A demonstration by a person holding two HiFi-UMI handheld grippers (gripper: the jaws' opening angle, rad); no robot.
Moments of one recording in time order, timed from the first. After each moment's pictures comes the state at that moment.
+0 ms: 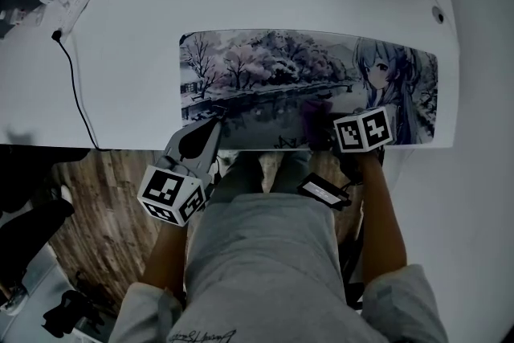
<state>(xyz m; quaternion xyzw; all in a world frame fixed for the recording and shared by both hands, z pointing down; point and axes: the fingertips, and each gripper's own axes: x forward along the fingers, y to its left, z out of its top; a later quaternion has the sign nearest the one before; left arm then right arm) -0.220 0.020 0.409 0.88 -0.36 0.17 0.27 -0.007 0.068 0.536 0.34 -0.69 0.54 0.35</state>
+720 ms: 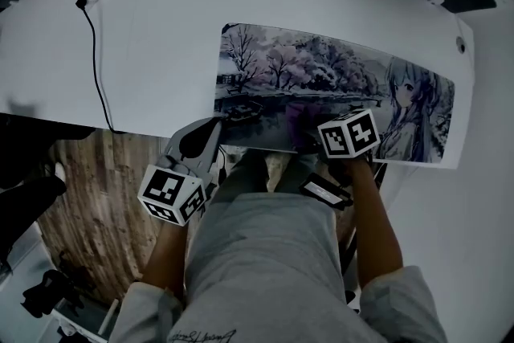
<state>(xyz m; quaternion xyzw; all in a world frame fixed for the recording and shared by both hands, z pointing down) -0.305 0.023 0.416 0.85 -0.42 0.15 0.29 -0.132 0.051 0.534 0.26 -0.73 0.51 0.38</state>
